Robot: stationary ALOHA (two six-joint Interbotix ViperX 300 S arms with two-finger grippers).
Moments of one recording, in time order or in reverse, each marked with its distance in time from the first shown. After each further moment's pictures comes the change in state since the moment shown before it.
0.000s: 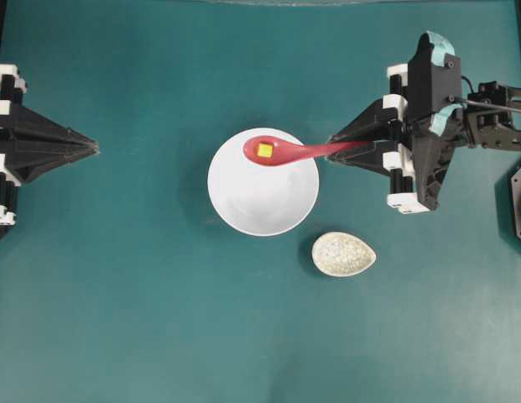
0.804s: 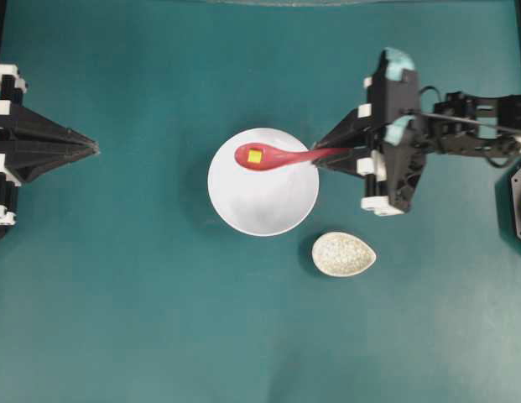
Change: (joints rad) left arm 0.000 0.000 0.000 0.000 0.000 -0.002; right arm 0.002 0.112 -0.003 0.000 -0.055 0.000
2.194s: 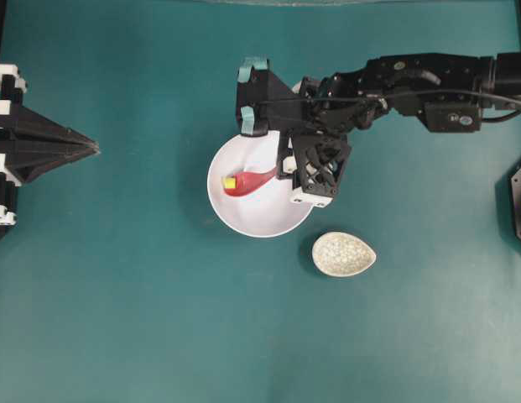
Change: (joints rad) left arm 0.000 0.000 0.000 0.002 0.000 0.002; right arm -0.083 0.434 -0.457 -0.002 0.589 -0.005
